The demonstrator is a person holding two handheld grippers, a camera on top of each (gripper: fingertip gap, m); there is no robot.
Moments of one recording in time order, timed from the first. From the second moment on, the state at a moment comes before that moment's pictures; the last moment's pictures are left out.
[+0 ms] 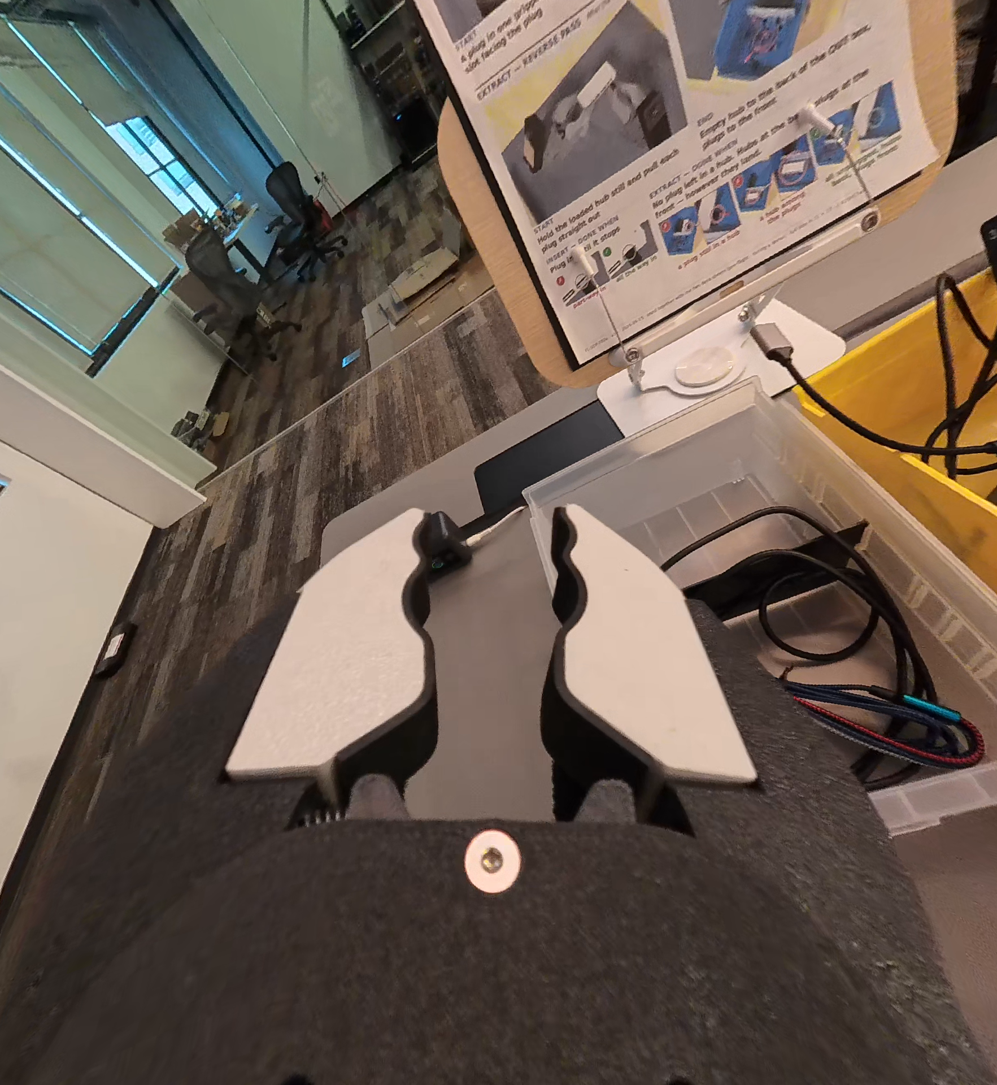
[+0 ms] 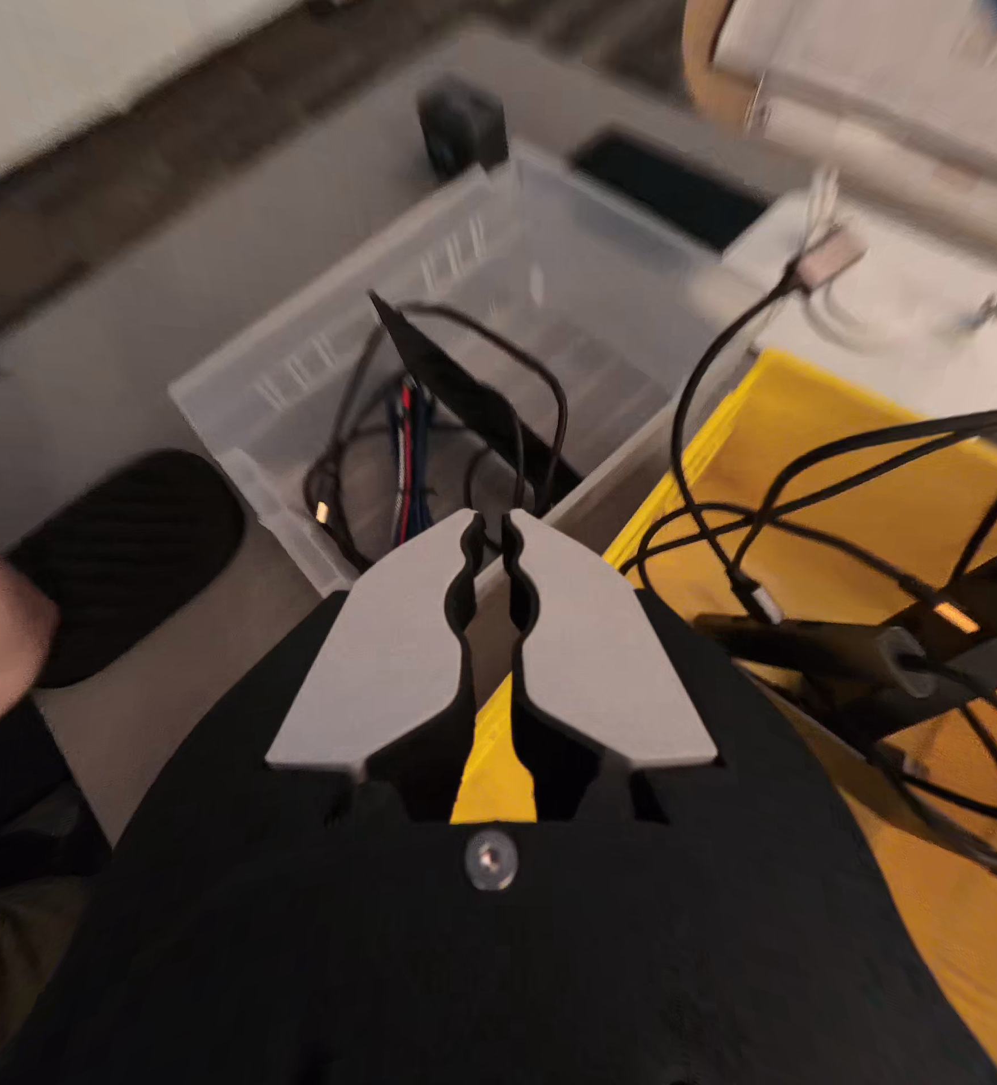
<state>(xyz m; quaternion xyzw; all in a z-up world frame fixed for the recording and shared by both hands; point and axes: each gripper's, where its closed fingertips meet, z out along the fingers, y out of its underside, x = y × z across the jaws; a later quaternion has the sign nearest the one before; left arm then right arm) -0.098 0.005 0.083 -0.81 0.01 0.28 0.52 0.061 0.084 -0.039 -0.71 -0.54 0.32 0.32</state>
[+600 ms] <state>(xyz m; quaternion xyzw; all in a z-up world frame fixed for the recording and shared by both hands) -0.079 -0.004 0.091 -0.80 0.05 0.24 0.54 0.026 0.109 -0.133 -0.87 -0.46 0.09 0.14</state>
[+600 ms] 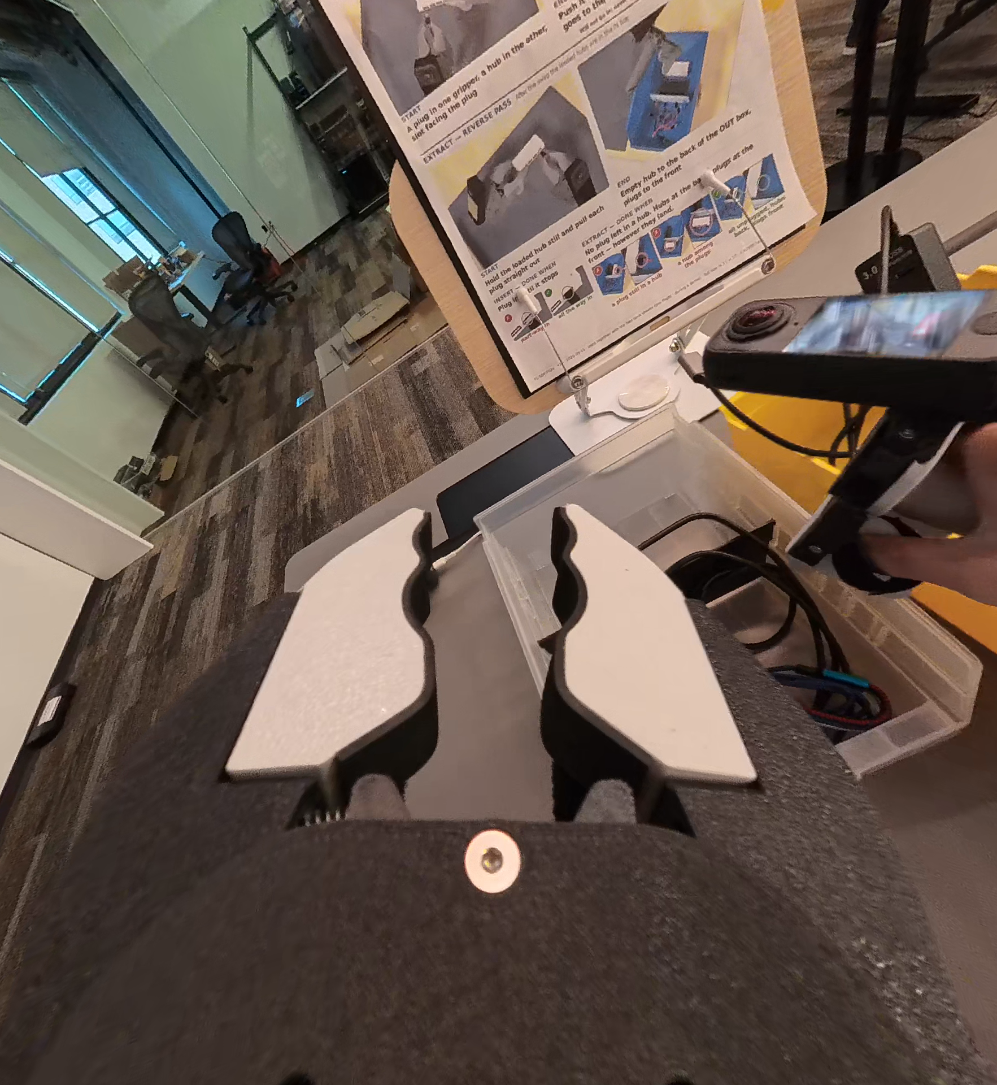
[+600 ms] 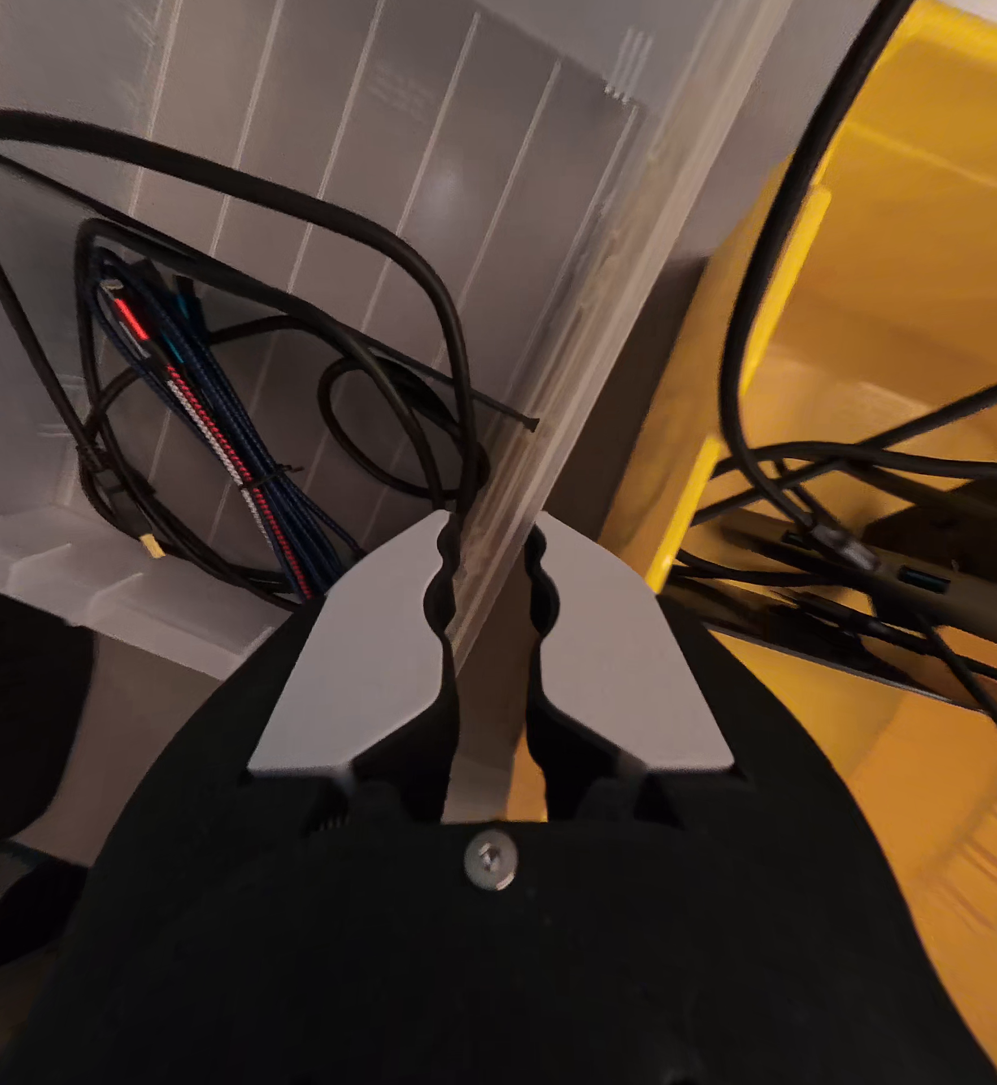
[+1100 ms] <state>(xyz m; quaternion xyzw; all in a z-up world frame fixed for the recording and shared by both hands) -0.077 -0.010 0.095 -0.80 0.05 0.24 0.55 0.011 0.109 -0.170 -0.89 -0.43 0.03 0.12</state>
